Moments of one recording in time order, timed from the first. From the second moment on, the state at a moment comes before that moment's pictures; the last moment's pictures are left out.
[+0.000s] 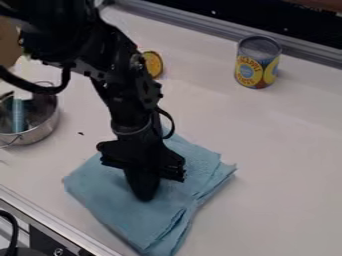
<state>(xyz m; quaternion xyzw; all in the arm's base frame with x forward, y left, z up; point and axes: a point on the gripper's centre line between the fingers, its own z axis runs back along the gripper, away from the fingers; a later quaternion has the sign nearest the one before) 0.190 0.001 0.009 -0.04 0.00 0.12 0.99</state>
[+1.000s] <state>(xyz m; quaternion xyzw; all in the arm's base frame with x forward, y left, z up) 0.197 0.003 0.006 -0.01 -0.01 0.24 0.97</state>
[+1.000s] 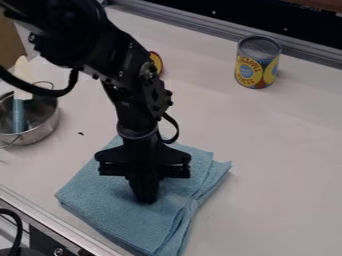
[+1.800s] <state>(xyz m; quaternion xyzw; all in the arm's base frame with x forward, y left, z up) 0.202 0.020 0.009 -0.01 -0.01 0.27 0.96</state>
